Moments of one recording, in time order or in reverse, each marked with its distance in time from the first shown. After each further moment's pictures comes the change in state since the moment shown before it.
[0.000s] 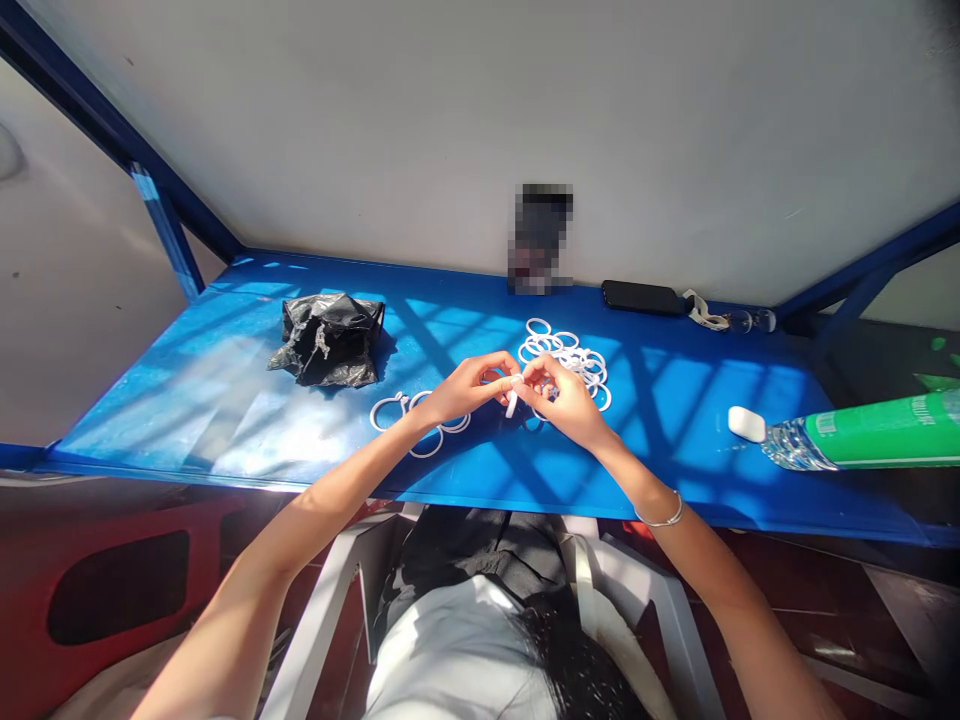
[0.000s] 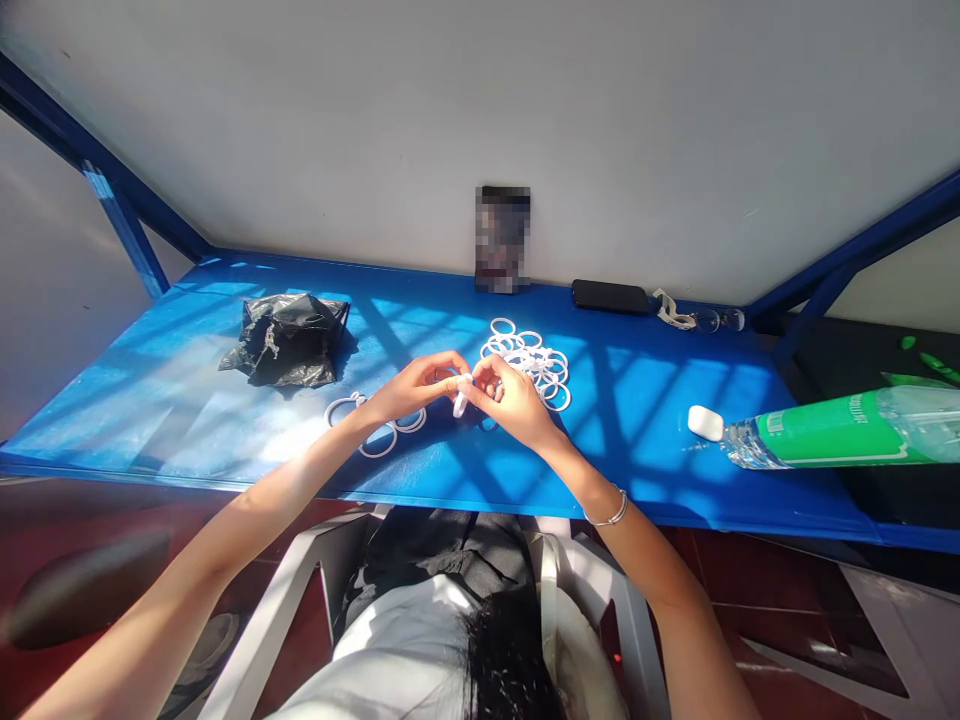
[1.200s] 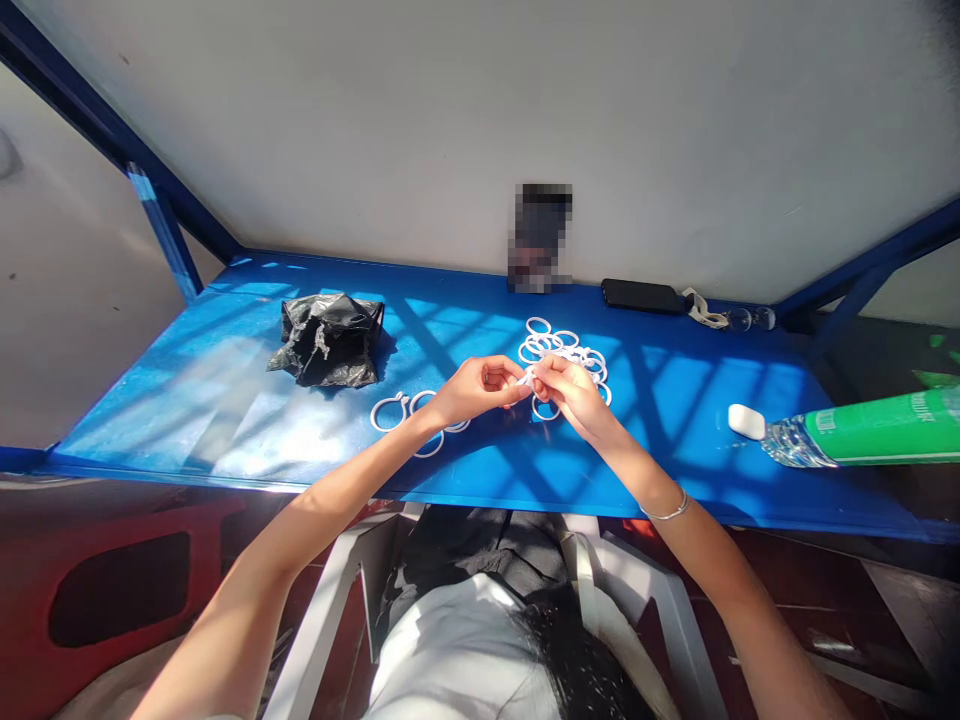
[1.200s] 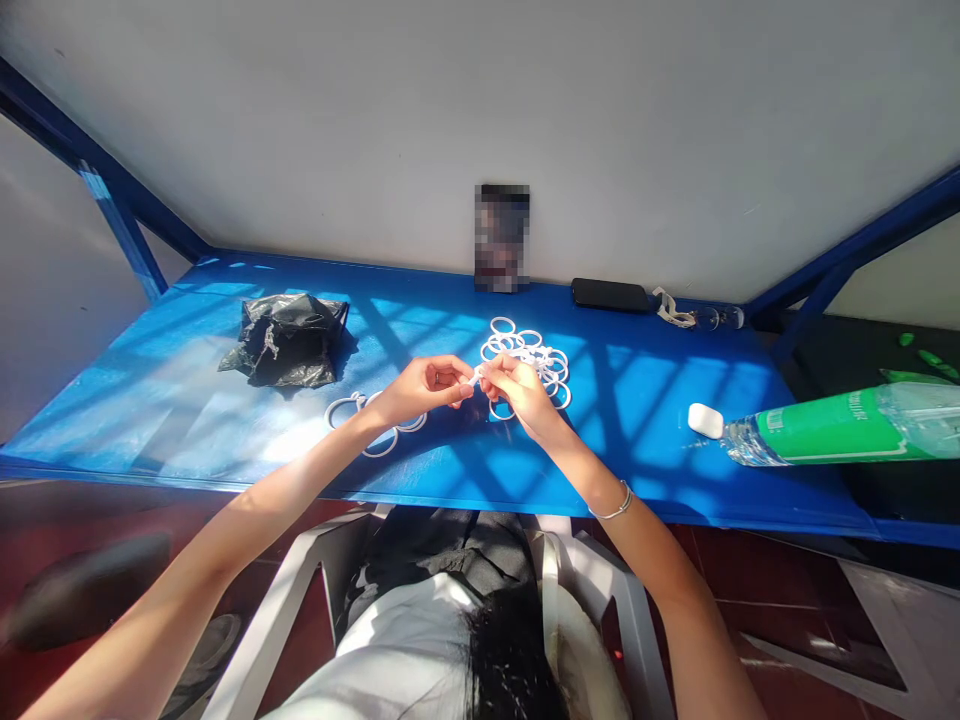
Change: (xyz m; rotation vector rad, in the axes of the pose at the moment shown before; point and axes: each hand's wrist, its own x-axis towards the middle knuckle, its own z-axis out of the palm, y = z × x) left_hand -0.003 0.007 0.010 -0.141 0.079 -0.130; right_hand 0.009 0.003 -0.001 0.536 0.001 0.231
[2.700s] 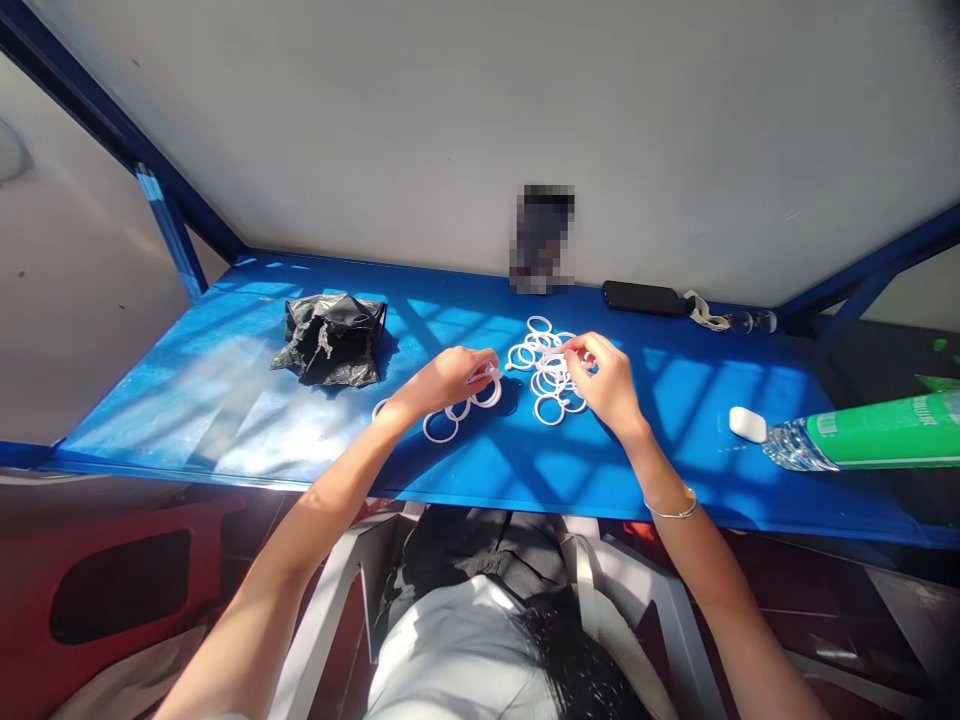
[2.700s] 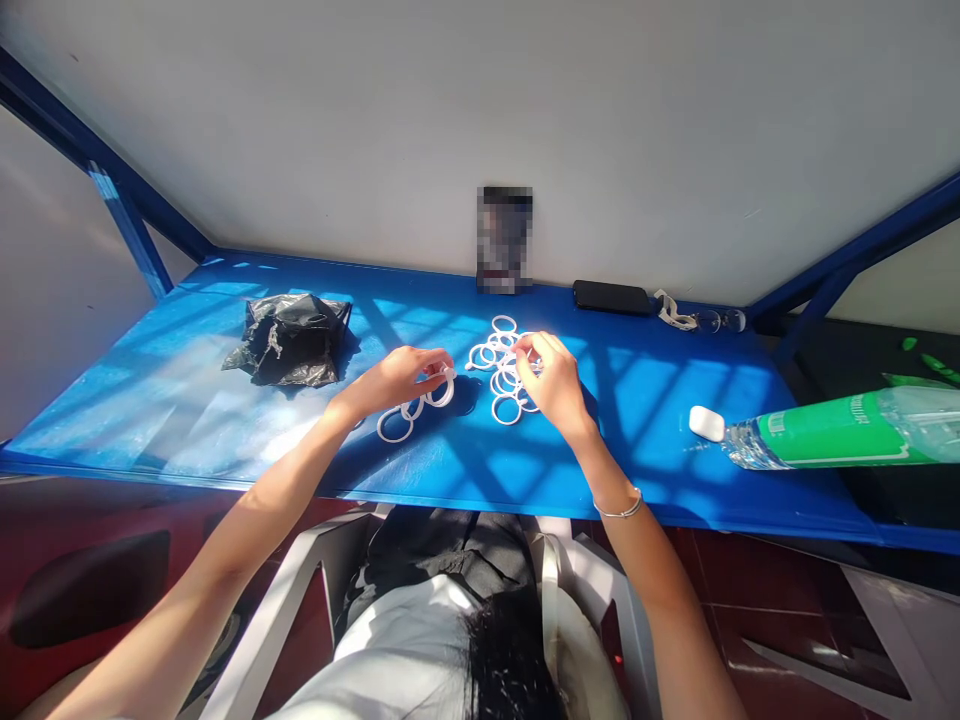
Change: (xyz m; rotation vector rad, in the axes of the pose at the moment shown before) left_hand -0.003 0.005 -0.043 1.007 -0.048 0.122; right_hand 0.002 -0.014 -0.034 -0.835 0.305 -0.411
